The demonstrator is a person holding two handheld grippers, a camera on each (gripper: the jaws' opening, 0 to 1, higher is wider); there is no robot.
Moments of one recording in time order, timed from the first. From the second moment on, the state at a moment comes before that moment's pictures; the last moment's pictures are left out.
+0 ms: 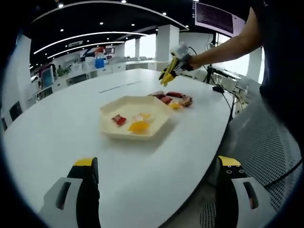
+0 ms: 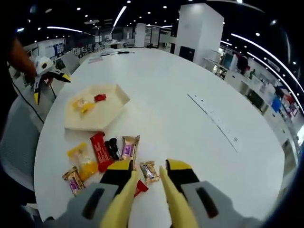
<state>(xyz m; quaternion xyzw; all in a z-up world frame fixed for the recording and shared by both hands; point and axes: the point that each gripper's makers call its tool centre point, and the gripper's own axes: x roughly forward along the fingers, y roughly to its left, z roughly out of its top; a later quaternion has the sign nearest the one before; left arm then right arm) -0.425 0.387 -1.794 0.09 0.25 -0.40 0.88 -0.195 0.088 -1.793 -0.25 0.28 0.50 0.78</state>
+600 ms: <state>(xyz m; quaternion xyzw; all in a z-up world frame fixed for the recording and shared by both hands) -0.426 0.388 -1.798 0.10 0.26 -0.40 0.87 -0.187 0.093 -1.822 -0.27 0.30 0.51 0.76</state>
